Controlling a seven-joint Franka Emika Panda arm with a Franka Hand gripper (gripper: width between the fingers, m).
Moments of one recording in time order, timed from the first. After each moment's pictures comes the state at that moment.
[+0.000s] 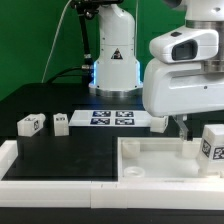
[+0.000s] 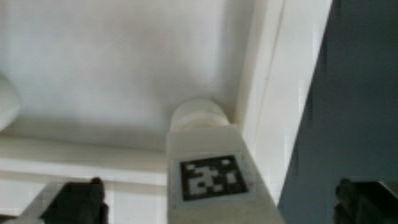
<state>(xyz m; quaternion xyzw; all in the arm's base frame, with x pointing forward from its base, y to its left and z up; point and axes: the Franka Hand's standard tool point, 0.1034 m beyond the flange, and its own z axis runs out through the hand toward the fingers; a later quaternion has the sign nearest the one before) 0.633 0.115 0.086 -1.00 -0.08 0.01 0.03</state>
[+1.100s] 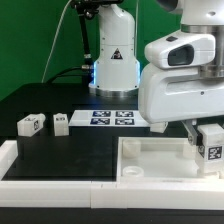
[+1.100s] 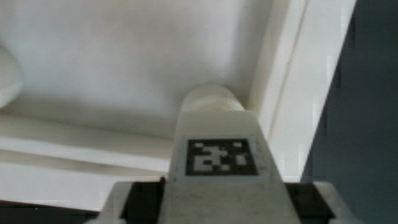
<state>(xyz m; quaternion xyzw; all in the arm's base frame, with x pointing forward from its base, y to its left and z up) 0.636 0.115 0.079 -1.00 -0.08 0.01 0.03</state>
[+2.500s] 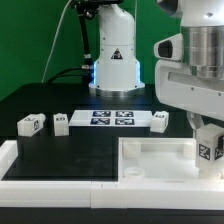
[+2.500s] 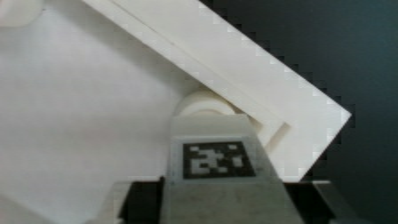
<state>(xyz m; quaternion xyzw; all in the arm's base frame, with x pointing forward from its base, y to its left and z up) 0.636 0.120 0.077 -0.89 0.46 0.02 0.04</state>
